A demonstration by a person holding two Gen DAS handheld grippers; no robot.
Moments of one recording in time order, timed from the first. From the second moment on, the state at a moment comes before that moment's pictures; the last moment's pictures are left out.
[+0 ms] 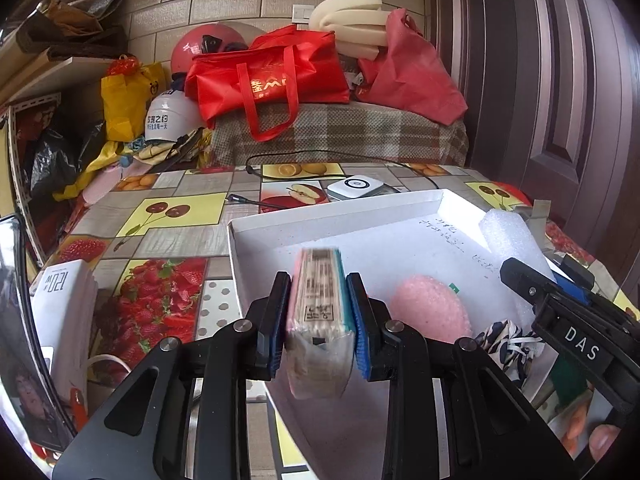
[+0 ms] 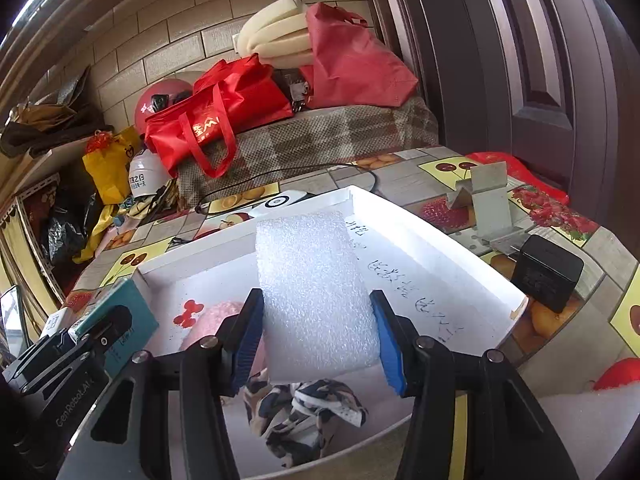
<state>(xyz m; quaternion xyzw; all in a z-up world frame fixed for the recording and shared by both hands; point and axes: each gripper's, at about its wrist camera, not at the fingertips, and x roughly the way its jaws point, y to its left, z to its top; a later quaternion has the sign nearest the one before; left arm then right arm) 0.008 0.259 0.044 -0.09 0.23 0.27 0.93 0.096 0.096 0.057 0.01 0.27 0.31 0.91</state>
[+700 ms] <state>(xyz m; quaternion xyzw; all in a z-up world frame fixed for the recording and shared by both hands) -0.016 0.298 0.043 -0.22 0.15 0.25 0.93 0.101 0.102 0.056 0.01 0.29 0.28 0.91</state>
